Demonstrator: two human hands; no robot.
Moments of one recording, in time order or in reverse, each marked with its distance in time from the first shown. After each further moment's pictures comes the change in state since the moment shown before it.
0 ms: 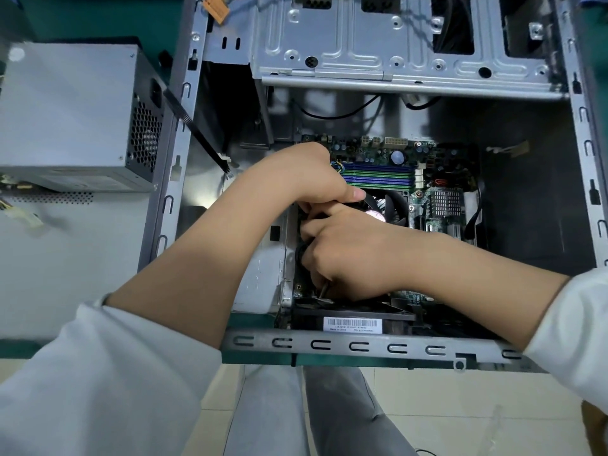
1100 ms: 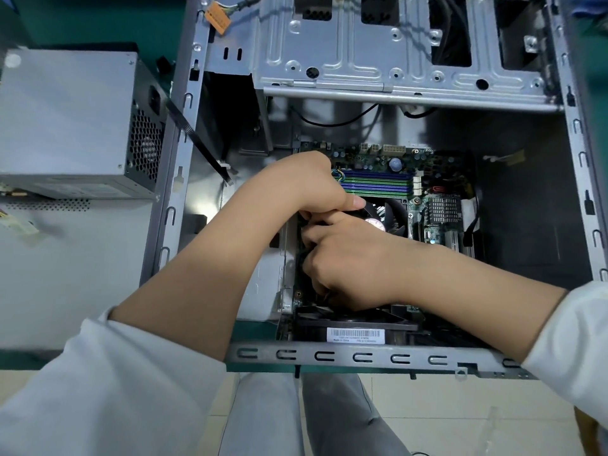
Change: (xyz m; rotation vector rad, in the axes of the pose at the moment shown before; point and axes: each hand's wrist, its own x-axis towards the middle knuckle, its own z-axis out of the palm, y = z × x) left_hand -0.001 0.002 -0.001 0.032 -0.025 0.037; right_hand -0.003 -0.004 -0.003 -0.007 0.018 0.030
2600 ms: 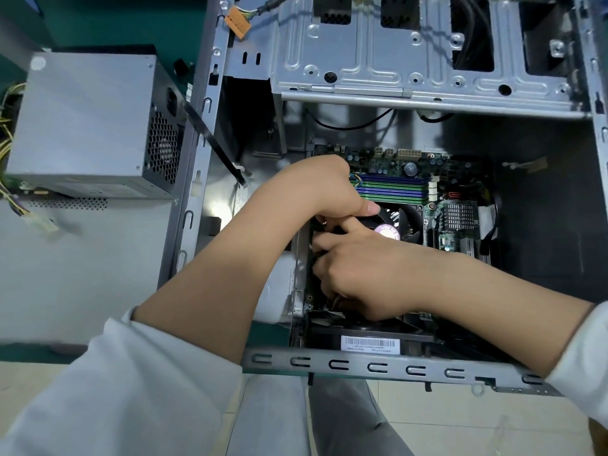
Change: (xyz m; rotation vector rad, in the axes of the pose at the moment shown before) left_hand 0.001 0.000 -0.001 0.026 -0.015 0.025; right_hand -0.003 0.001 0.002 0.097 -0.053 -0.048
